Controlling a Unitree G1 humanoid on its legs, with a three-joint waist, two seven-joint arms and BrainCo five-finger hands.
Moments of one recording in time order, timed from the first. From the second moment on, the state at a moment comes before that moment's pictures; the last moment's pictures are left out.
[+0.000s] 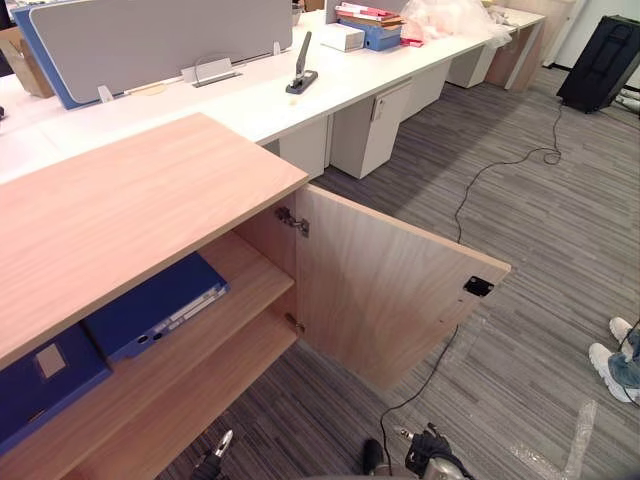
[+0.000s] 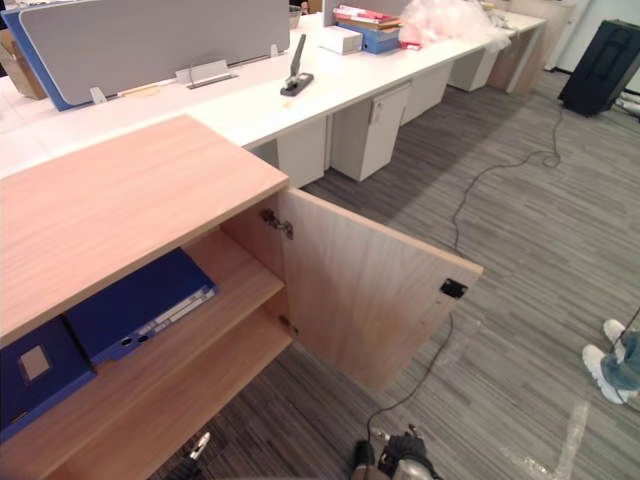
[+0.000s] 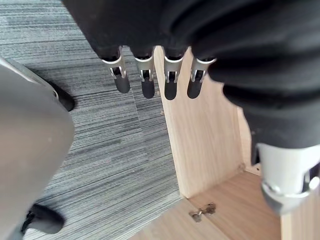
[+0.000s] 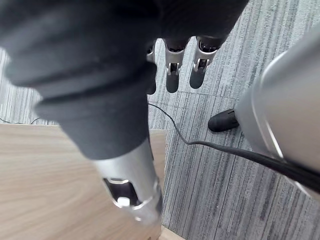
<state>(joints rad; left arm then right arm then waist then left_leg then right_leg) 0.12 0.01 0.33 1.05 -0.25 -0.10 0.03 0.02 0.03 -0.28 1.04 0.17 -0.04 -0.20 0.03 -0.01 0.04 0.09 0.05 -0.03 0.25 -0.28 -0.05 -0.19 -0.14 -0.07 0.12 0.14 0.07</state>
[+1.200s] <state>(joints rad) 0.17 0.07 0.33 1.07 -0.19 -0.08 0.01 -0.12 -0.04 -0.21 1.02 0.18 -0.04 -0.18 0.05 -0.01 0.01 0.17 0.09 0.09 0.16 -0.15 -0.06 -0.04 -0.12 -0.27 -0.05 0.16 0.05</state>
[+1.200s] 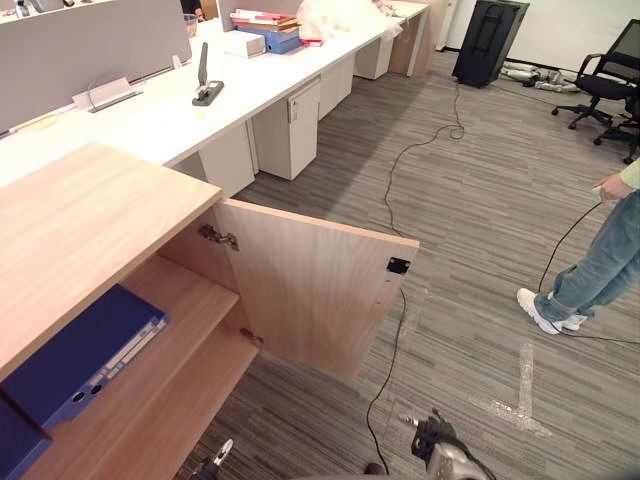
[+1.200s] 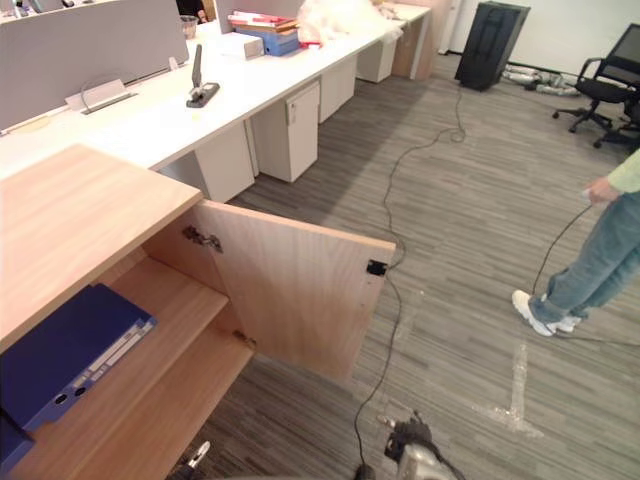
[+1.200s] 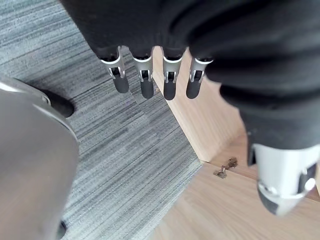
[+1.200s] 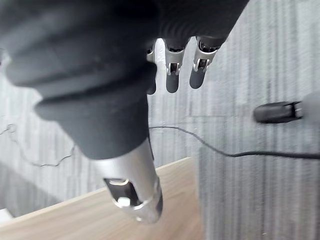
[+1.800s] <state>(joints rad) 0.18 0.10 0.46 1.13 -0.15 -0.03 0.03 -0.64 -0.15 -0.04 0.93 0.22 -0.07 -0.20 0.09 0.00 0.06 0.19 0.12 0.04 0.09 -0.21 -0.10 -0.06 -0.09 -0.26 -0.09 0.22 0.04</state>
